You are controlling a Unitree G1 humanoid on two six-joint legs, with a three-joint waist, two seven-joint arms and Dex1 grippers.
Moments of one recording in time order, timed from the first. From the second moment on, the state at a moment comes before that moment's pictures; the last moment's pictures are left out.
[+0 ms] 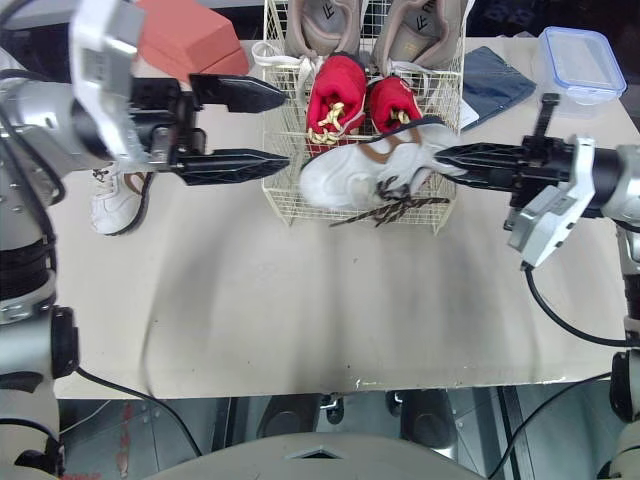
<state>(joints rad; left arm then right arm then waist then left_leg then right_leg) -0.86 0.86 0.01 -0.22 -0.81 0.77 -1.11 -0.64 -0.87 -0.02 0.06 0.18 -0.93 1.12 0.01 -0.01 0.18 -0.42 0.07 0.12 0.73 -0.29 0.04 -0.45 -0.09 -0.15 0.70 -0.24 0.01</state>
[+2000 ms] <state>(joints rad) -0.65 0.43 0.04 -0.22 -0.71 0.61 -0.89 -0.41 -0.64 -0.09 -0.60 1.37 0.55 0.03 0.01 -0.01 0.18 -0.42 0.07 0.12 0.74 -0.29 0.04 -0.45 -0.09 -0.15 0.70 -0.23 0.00</state>
